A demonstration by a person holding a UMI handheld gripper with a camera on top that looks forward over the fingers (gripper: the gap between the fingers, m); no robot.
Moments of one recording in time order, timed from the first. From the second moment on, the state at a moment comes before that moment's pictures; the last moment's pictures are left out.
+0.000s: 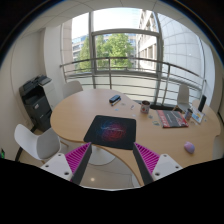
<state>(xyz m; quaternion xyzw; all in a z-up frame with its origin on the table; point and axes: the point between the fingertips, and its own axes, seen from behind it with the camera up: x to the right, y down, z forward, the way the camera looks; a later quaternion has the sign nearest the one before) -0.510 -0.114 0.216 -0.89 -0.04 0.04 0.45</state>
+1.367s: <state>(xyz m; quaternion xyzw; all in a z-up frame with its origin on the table) 0.018 0.018 -0.014 -0.89 0.08 -0.08 0.44</state>
